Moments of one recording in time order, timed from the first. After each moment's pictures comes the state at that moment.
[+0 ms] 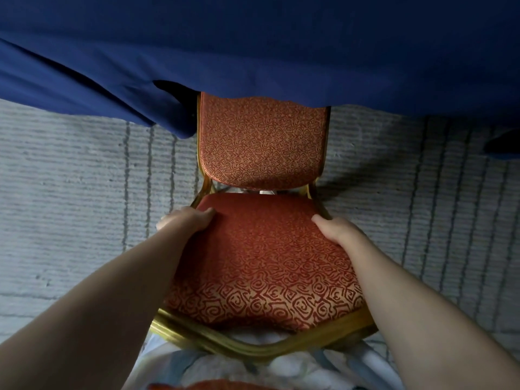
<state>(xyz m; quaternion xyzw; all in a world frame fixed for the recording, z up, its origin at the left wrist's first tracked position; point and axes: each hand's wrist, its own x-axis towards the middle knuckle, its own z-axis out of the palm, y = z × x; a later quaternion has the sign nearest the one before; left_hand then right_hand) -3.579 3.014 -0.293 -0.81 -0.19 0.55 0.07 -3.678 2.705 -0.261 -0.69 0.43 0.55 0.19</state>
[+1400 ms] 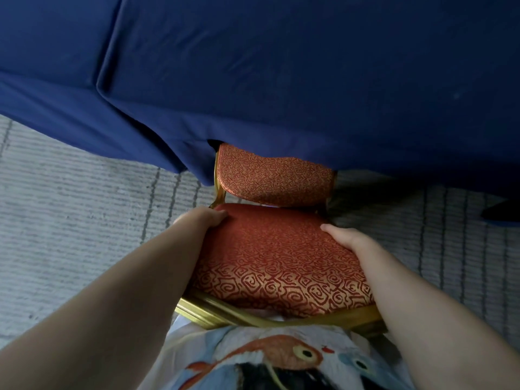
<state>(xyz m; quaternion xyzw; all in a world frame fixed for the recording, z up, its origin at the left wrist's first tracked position) -3.479 3.047 -0.251 -0.82 -0.17 0.54 -0.07 -3.579 2.737 -0.216 -0.67 0.47 0.49 0.31</state>
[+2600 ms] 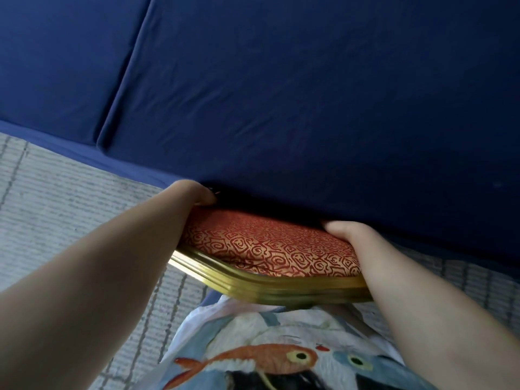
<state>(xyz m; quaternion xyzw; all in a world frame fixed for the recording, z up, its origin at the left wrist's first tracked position) -3.271 3.007 -0.196 -0.81 -0.05 0.58 0.04 -3.374 2.725 -0.230 -0.73 0.33 0.53 0.29</state>
